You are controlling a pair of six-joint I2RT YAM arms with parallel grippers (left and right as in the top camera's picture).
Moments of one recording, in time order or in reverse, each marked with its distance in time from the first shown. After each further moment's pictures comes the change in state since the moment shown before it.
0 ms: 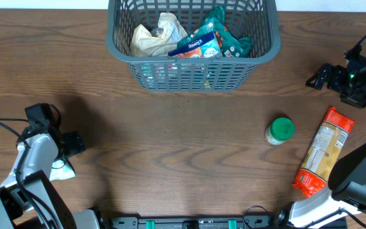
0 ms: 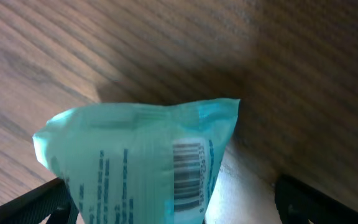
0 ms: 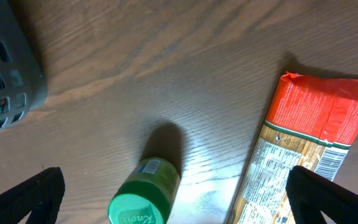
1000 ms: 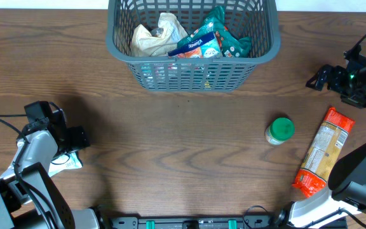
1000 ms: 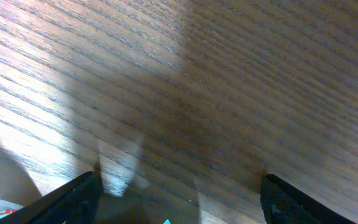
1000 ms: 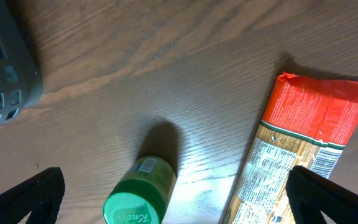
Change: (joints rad) left arm 0.003 0.039 0.010 0.044 0.220 0.053; right arm 0.000 0.000 0.000 -0.003 0.010 -0.019
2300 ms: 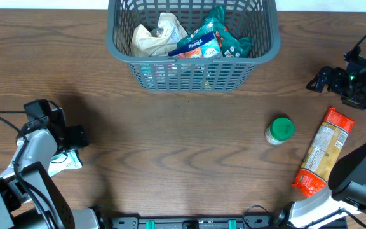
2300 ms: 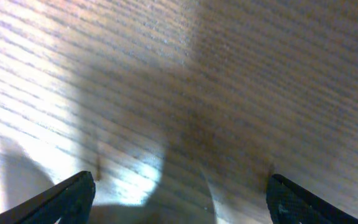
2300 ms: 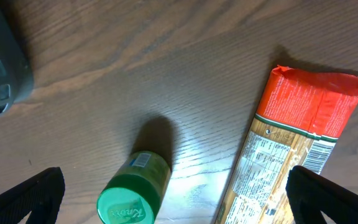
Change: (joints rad) left arm -0.001 0.003 0.014 0.002 -0.045 0.049; right arm 0.000 0.000 0.000 -0.018 0.023 -0.007
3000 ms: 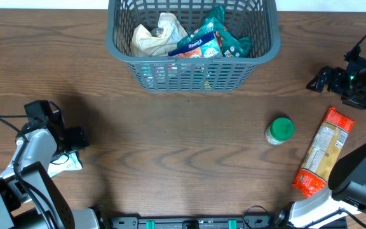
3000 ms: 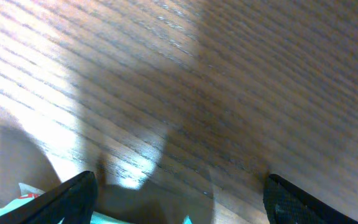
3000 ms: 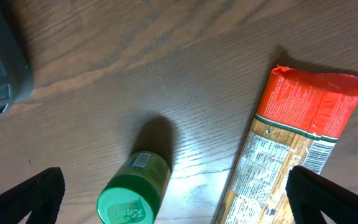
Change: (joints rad) left arm 0.000 0.000 0.006 -0.043 -0.003 -0.100; right arm 0.000 0.000 0.000 0.000 0.000 0.000
